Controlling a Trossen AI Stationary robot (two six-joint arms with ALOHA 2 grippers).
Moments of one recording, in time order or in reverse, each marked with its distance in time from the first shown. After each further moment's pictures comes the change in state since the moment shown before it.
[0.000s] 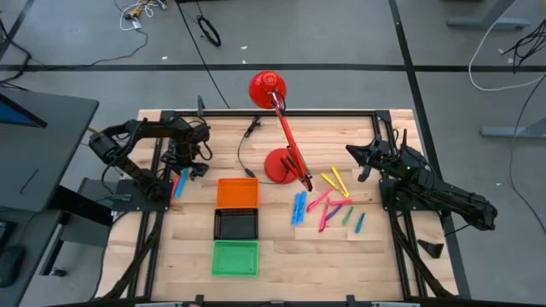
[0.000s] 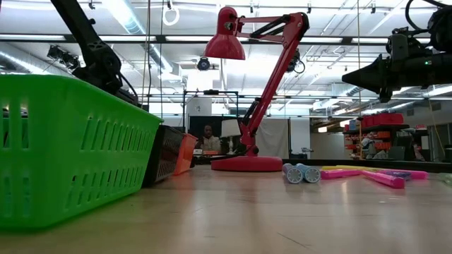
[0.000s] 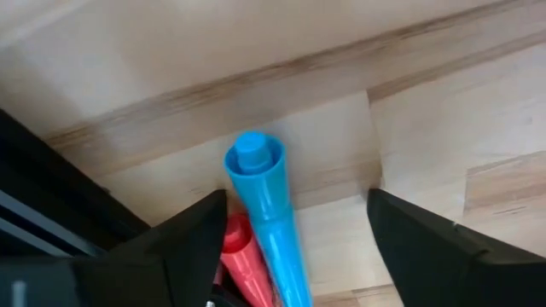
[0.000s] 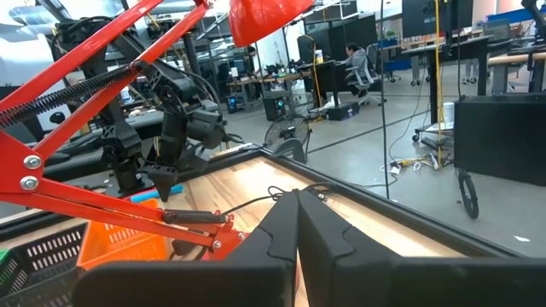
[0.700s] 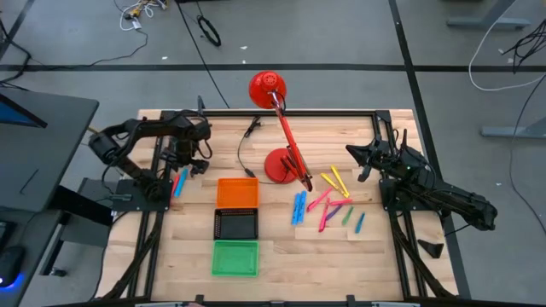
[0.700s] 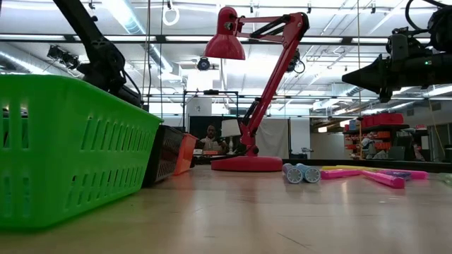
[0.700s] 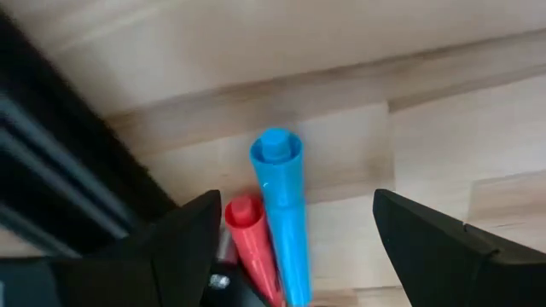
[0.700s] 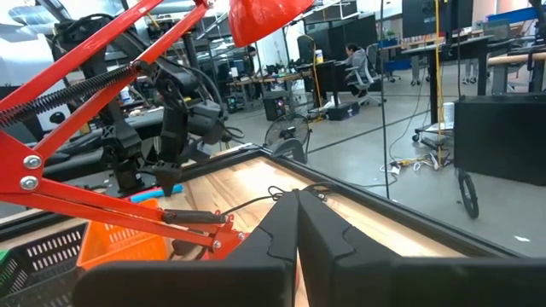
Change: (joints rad) left arm 0.000 0.000 0.049 -0.063 -0.065 -0.075; right arm 0.000 0.000 0.000 0.000 0.000 0.000
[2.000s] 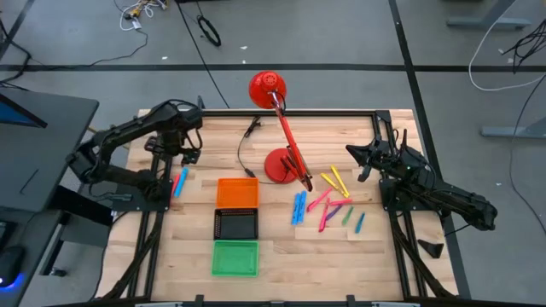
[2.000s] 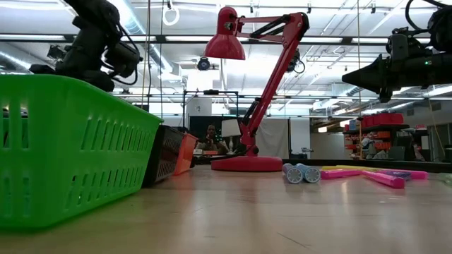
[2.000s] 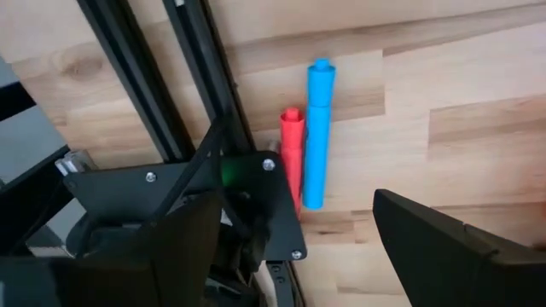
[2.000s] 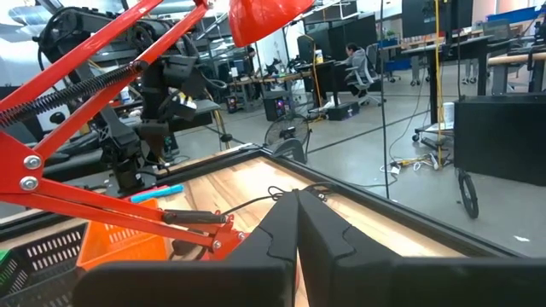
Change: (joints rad) left arm -0.026 -0.249 0.232 -0.407 -0.092 -0.151; right arm 0.000 0.000 0.000 0.000 0.000 0.000
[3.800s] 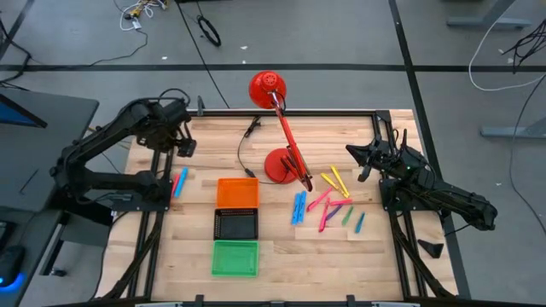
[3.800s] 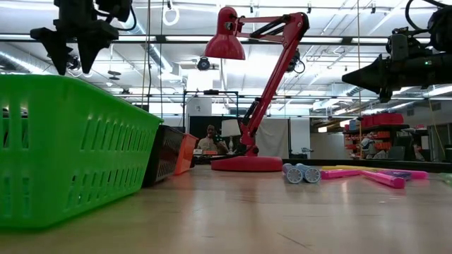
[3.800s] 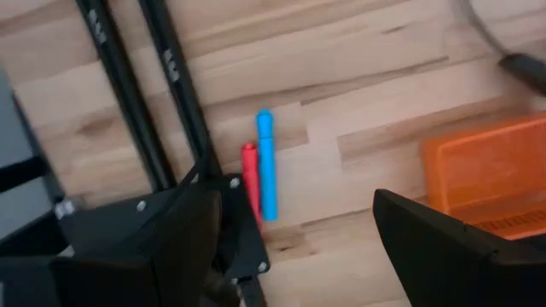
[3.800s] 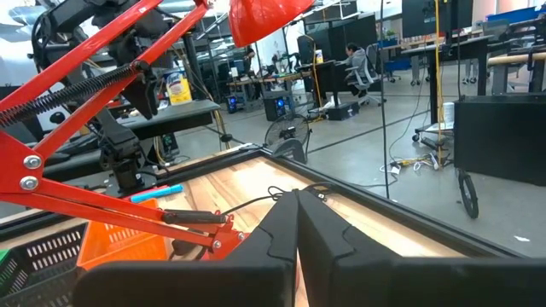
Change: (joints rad) left arm -0.146 -0.219 0.249 -0.116 -0.045 -0.113; right arm 0.000 0.000 0.000 0.000 0.000 0.000
